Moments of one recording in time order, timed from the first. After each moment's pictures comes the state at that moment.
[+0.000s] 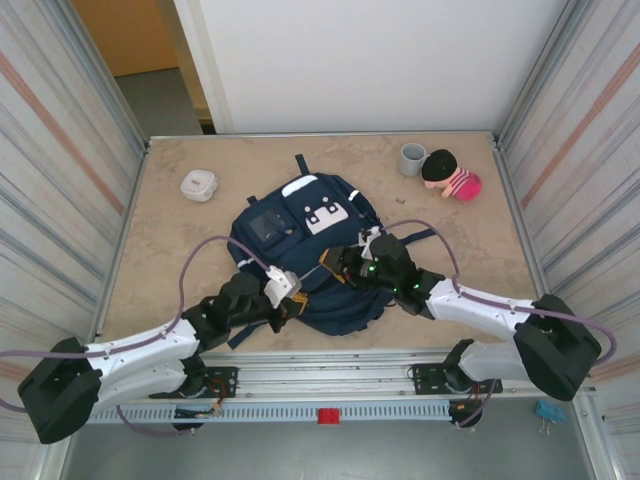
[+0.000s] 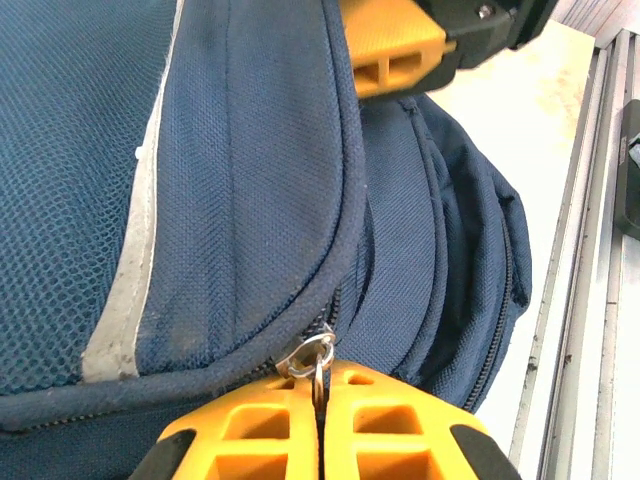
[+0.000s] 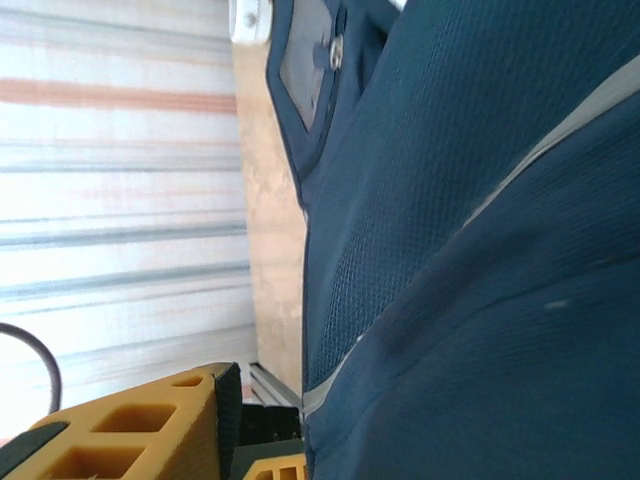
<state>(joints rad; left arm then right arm) -0.87 0.94 0.26 0.21 0.24 -0.06 0.79 1.22 0.54 0.26 -0.23 1.32</state>
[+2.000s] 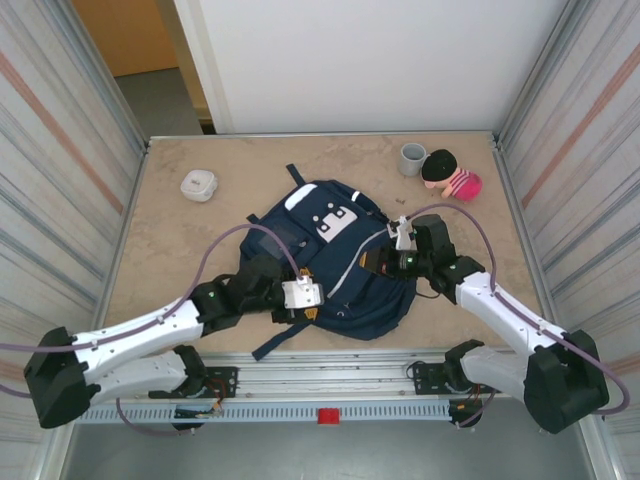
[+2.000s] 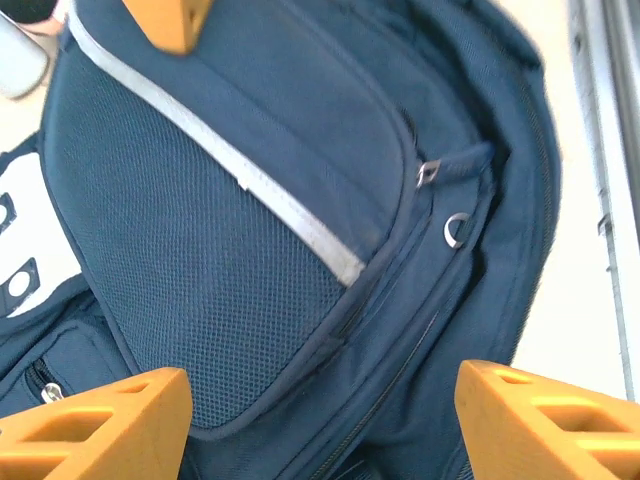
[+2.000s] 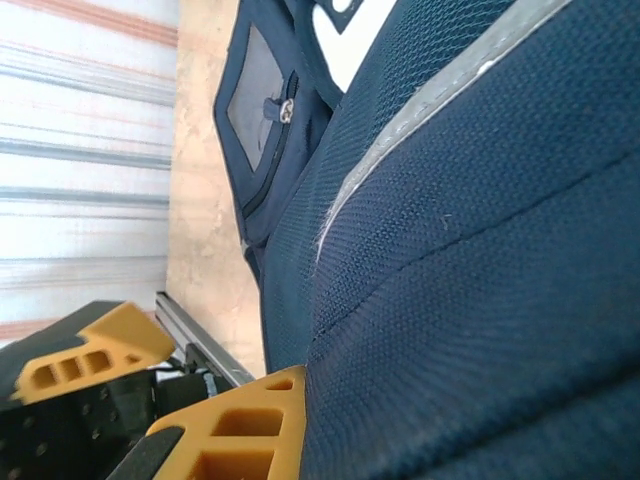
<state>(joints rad) -0.96 1.04 0.61 -0.25 0.12 0.59 0.43 1.09 0.62 -0.23 -0.62 0.78</state>
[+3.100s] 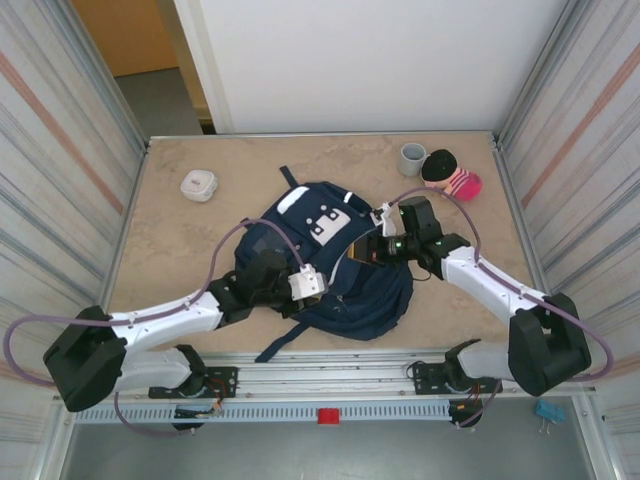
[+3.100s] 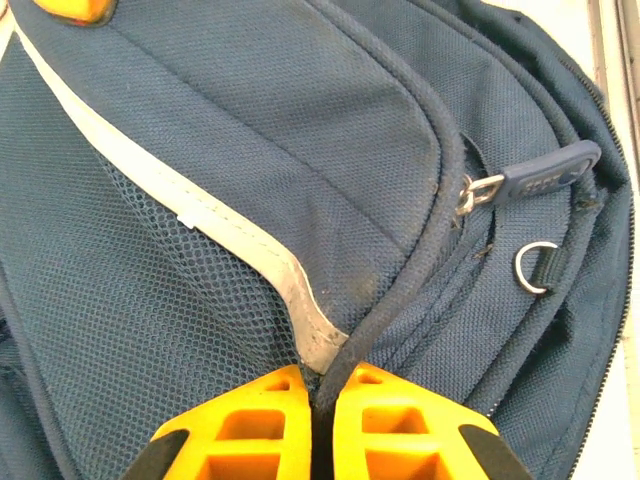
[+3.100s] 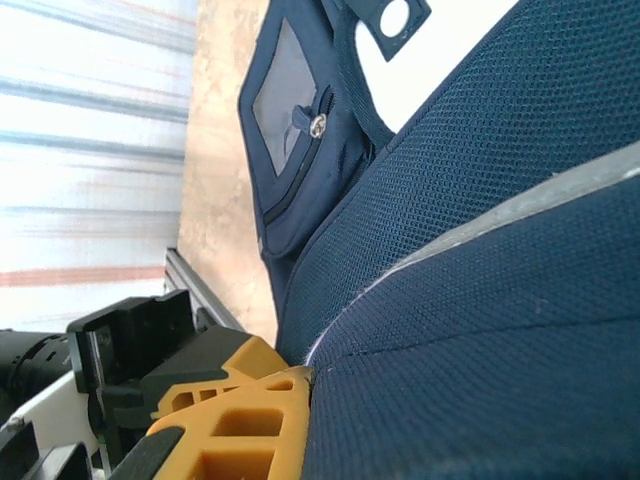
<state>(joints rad) -0.88 1.17 0.53 0.00 0.26 0.40 0.45 1.30 0.79 -0.26 -0.72 0.67</state>
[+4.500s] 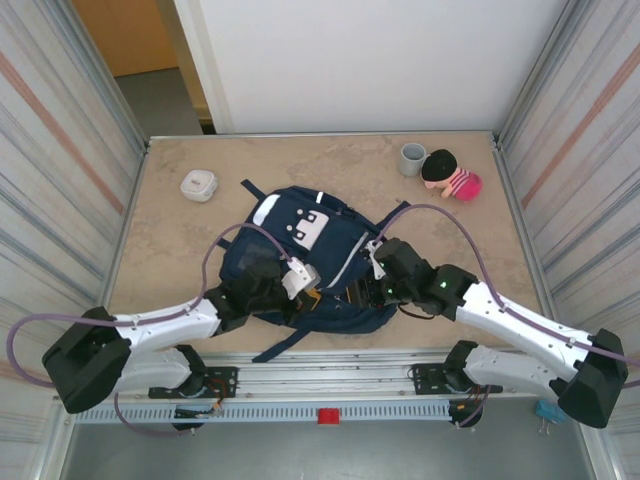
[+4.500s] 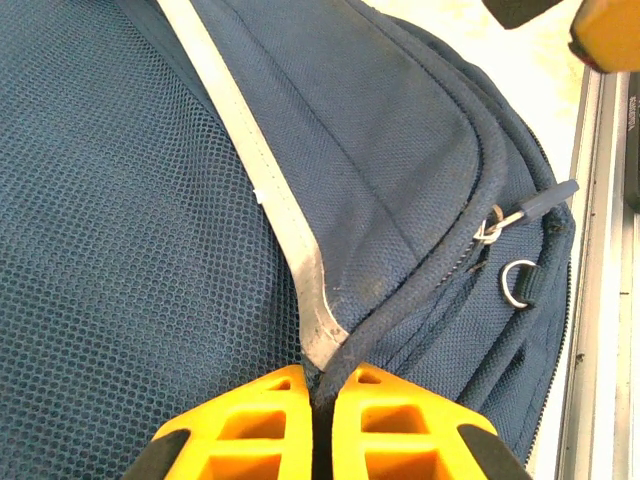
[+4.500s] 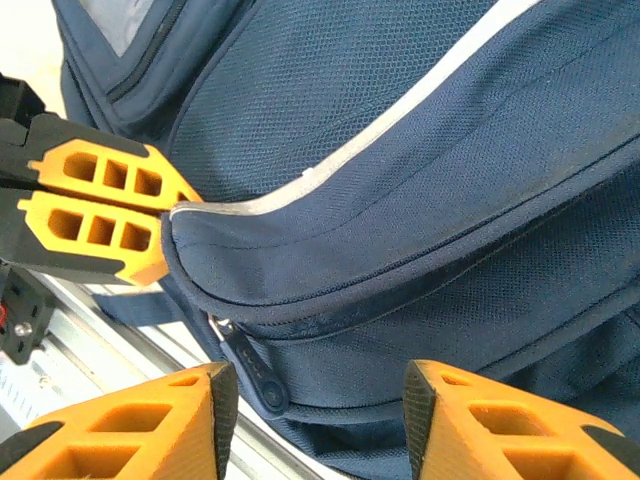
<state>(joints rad) -0.87 1.18 0.43 0.16 0.29 0.02 0.89 0.99 0.76 -0.64 -0.08 0.57</state>
